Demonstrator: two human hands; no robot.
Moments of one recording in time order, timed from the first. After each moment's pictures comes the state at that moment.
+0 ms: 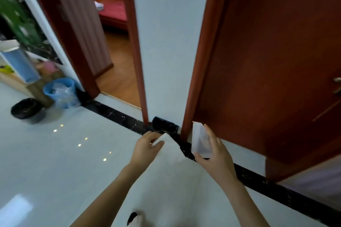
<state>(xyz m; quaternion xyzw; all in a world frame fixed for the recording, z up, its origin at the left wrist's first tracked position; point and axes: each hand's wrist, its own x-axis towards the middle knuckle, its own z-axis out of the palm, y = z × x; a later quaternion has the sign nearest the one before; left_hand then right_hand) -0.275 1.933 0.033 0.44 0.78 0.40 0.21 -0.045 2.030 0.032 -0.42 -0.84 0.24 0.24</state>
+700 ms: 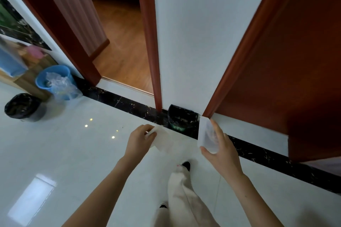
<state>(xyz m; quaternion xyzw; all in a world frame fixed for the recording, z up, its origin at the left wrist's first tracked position) -0.541 1.994 -0.030 0.41 0.80 0.34 0.26 -0.272 2.086 -0.038 -0.49 -0.80 0.28 0.21</state>
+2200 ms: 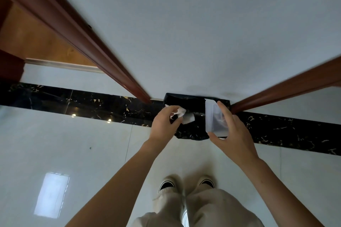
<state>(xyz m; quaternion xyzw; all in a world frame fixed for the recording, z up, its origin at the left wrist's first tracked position) -0.655 2.374 -0.584 0.48 0.73 0.27 0.39 -0.422 2.391 -0.556 -0.58 -0.75 0.31 0.13</state>
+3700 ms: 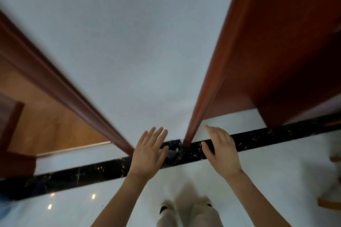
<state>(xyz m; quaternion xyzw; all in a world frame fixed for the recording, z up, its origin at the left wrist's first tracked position) -0.630 2.321 -0.088 0.82 0.53 0.17 0.14 -0.366 2.300 -0.086 -0.67 -0.71 0.12 0.19</state>
